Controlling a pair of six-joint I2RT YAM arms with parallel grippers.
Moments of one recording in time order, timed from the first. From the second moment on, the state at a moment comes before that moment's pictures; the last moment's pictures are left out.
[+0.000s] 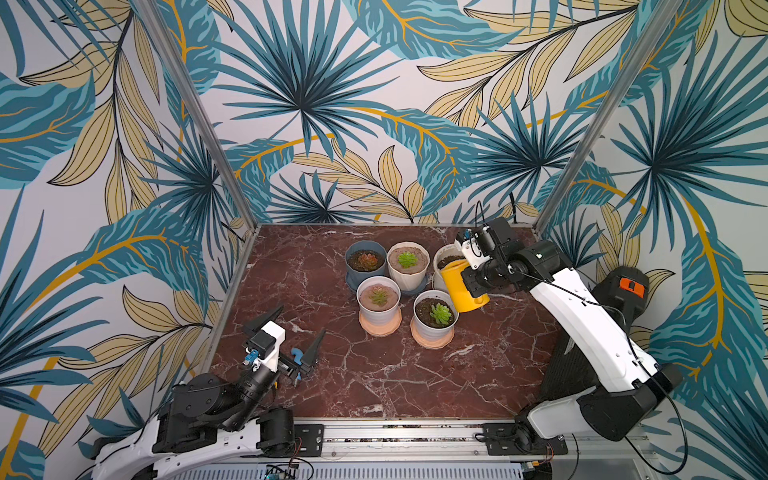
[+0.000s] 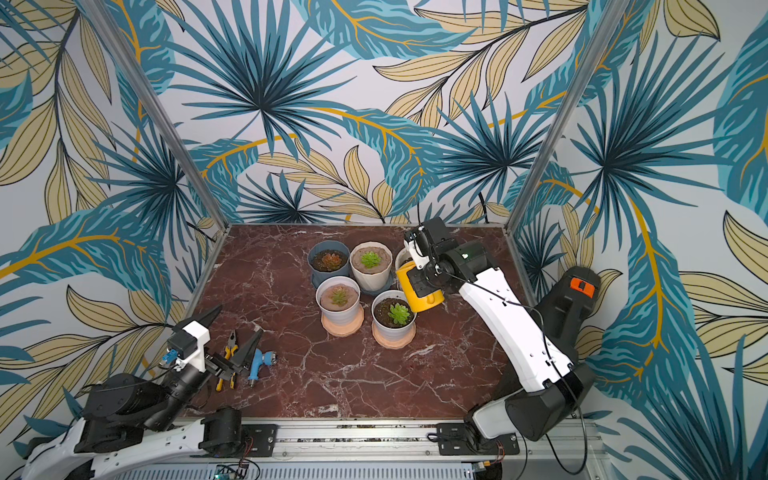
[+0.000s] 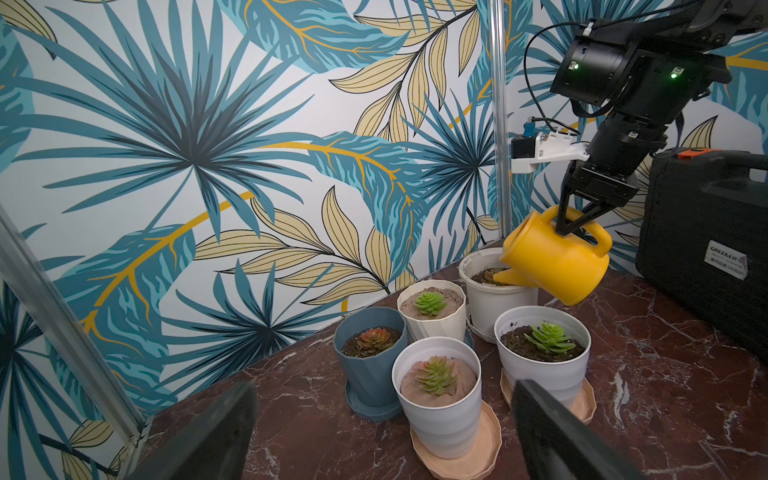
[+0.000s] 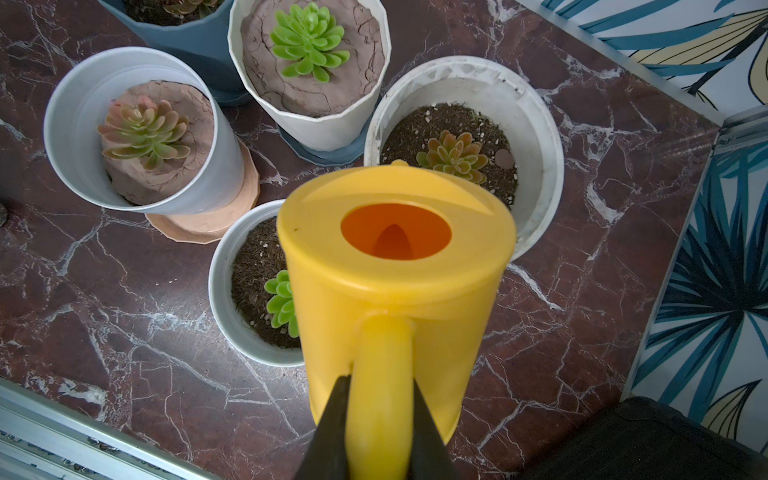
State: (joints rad) left arm -1.29 0.14 0.70 -0.44 -0.77 0.25; right arm 0.46 1.46 1.67 -1.26 0.14 -0.01
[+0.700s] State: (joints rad) left arm -1.29 0.14 0.70 -0.44 -0.76 0.25; right arm 0.46 1.65 1.91 -1.33 0.18 -0.04
